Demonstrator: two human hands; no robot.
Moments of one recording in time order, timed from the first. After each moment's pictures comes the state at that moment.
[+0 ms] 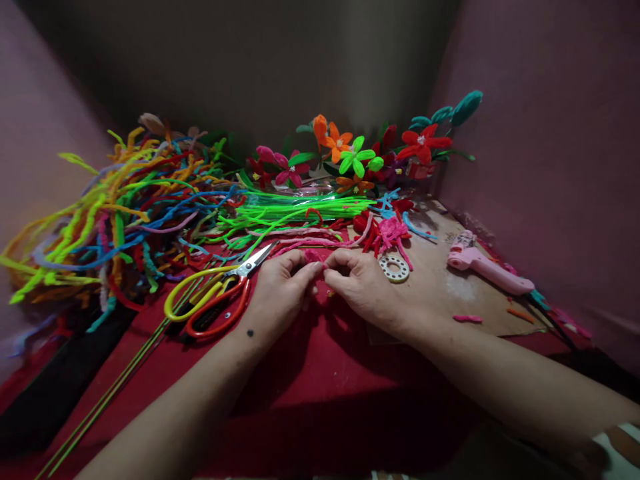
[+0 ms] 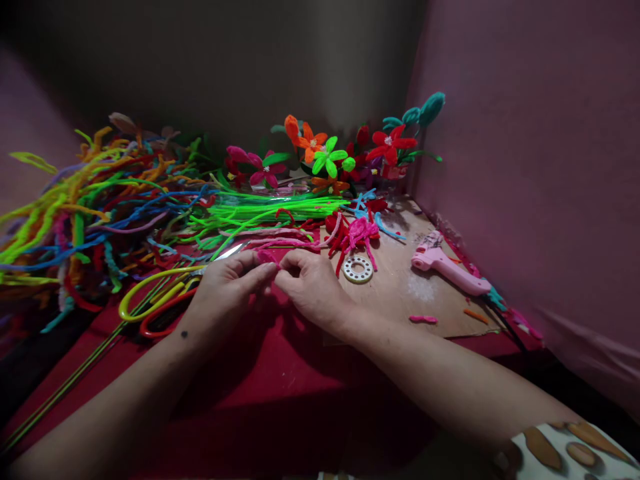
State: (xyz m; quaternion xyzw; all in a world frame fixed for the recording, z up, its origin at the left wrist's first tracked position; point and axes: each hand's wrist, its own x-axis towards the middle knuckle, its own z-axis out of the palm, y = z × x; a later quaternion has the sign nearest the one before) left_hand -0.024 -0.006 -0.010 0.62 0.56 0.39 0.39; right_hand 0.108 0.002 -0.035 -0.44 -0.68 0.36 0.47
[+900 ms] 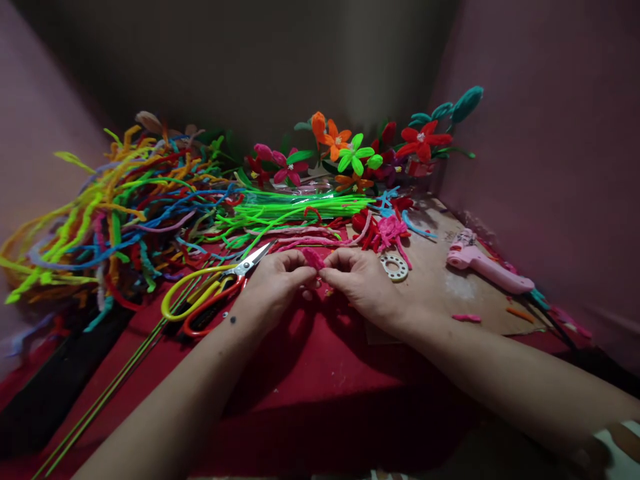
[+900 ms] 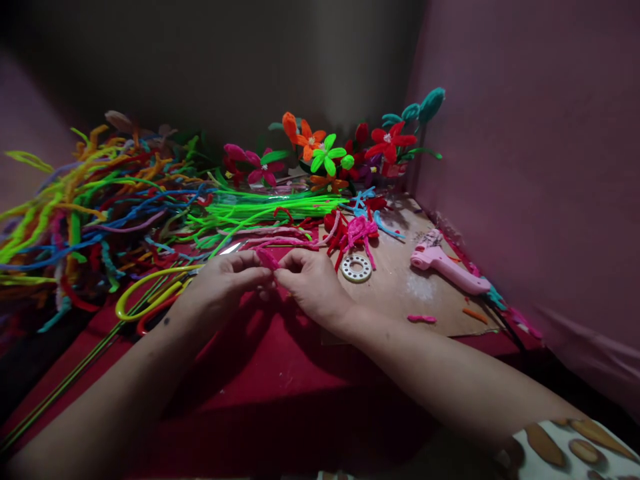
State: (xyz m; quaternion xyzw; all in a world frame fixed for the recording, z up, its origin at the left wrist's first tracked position) left_hand -0.031 0.004 -0.008 0.56 0.49 0.38 0.55; right_hand 0.111 0.002 -0.033 -0.44 -0.60 0.47 0.48
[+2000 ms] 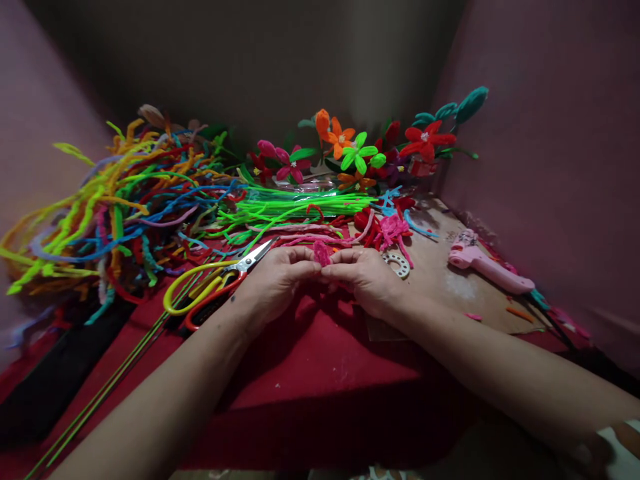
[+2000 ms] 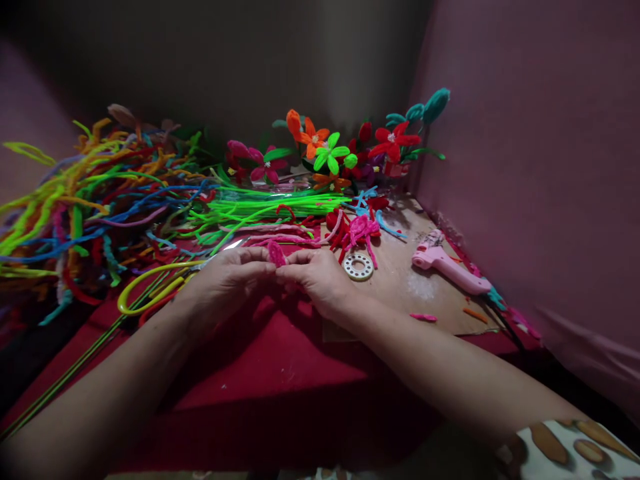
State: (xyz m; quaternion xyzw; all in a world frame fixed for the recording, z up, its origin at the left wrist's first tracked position) left_hand -0.033 0.011 -0.014 0.49 0.42 0.38 0.66; right_hand 0.112 0.007 -0.041 -0.41 -0.49 0.62 0.45
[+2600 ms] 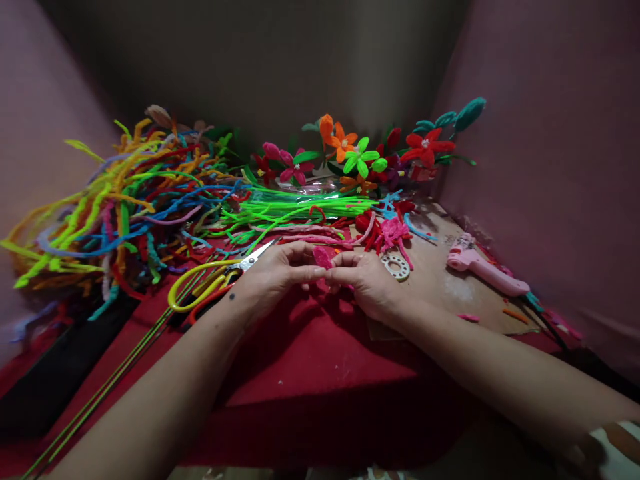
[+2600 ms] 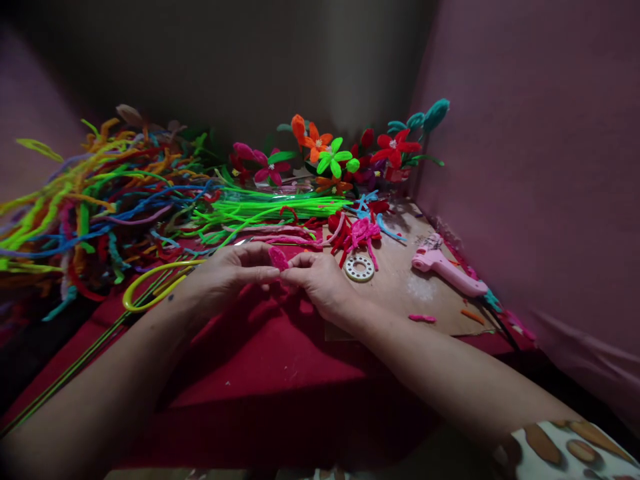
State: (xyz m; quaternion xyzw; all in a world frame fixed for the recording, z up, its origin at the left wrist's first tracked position) left_hand -0.049 0.017 -0.013 0.60 0.43 0.34 0.59; right_hand 0.110 0.007 -0.049 -0.41 -0.51 0.60 0.46
